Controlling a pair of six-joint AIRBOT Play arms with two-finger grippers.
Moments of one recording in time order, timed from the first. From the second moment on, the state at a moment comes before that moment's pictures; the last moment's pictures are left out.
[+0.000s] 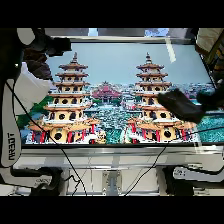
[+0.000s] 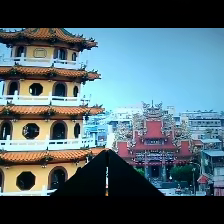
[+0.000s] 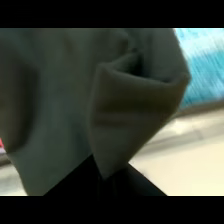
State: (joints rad) left arm -0.27 -1.50 2.03 1.65 -1.29 -1.81; right arm -0.45 -1.39 1.42 -1.72 1.72 1.45
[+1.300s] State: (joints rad) left arm -0.28 -1.50 2.03 1.46 -1.47 -1.71; right arm -0.20 -1.12 1.02 -0.84 1.19 1.12
